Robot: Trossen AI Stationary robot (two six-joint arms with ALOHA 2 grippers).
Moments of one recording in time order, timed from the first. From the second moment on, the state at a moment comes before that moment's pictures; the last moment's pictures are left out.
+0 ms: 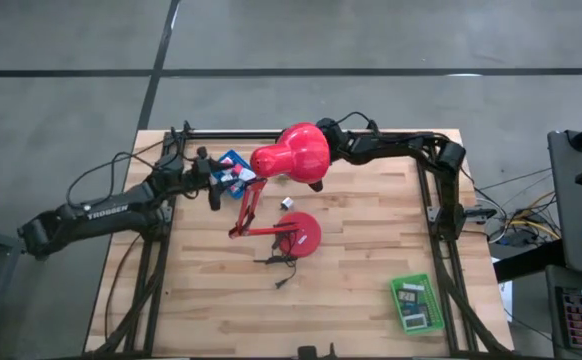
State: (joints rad) left arm 0.63 0.77 0.18 0.38 0.29 0.12; right arm -0.54 1.99 1.18 0.26 -0.67 -0.26
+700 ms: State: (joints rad) left arm 0.61 1.49 0.48 0.55 0.41 0.22; right arm -0.53 1.75 1.00 0.42 -0.71 -0.24
